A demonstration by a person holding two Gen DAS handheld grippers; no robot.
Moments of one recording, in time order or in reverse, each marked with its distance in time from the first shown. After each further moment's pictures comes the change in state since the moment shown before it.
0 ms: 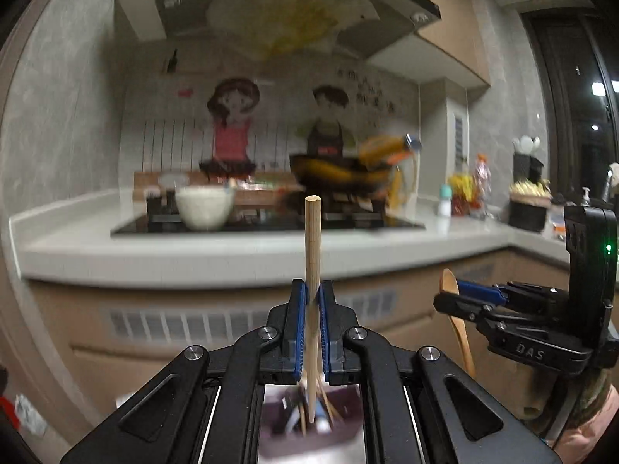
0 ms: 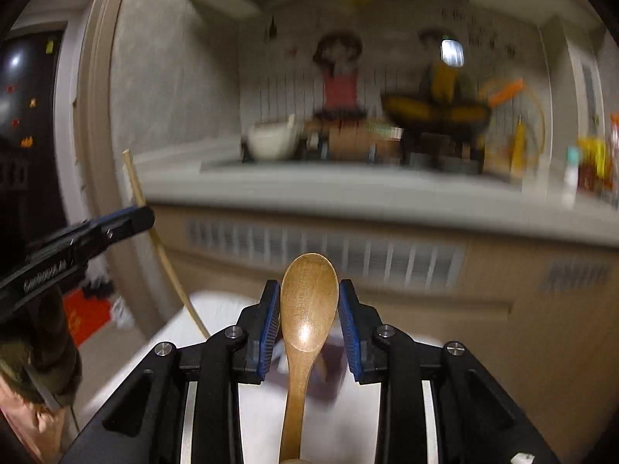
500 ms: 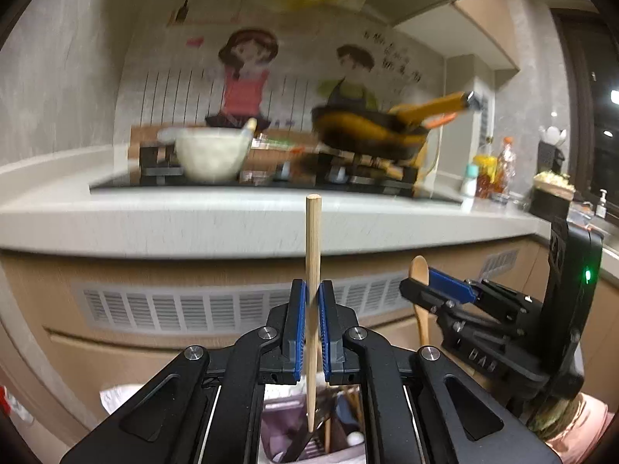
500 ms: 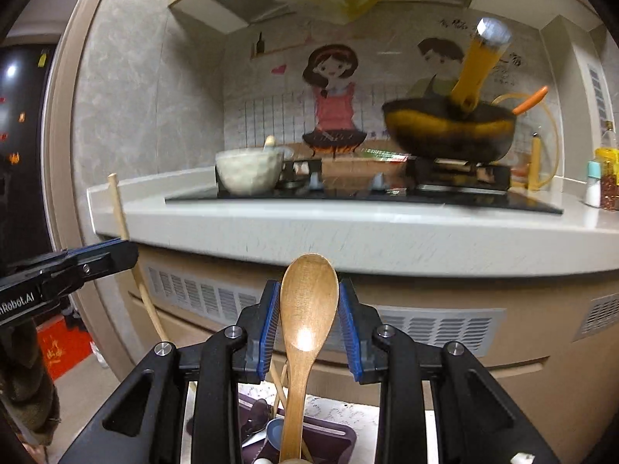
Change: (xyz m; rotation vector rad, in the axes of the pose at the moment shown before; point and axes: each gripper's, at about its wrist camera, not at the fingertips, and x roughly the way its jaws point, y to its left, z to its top) left arm 0.098 0.054 -0.038 -0.068 0.151 -0.002; right arm 0.125 0.002 -0.021 0.003 -0.045 0.000
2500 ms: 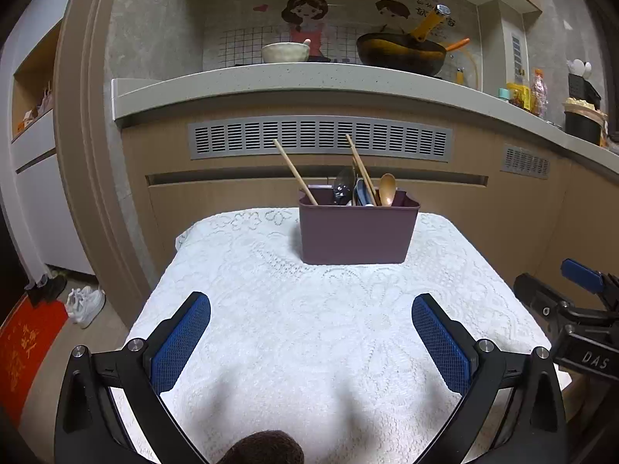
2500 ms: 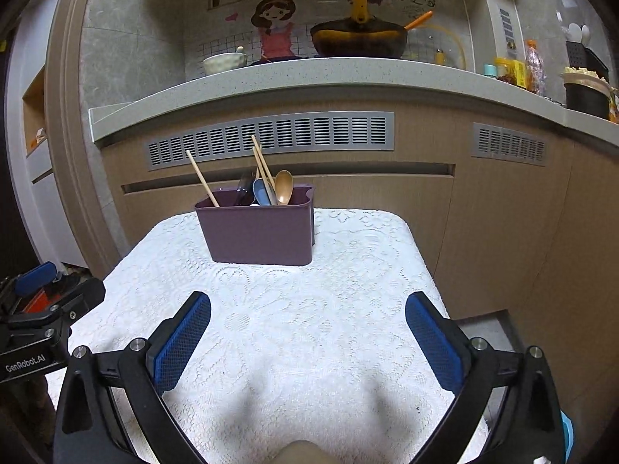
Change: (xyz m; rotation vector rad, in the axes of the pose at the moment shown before) left arm -0.181 -0.086 -0.230 -0.010 0.124 0.322; right arm -0.221 0.043 -0.194 0.118 0.191 -0.214
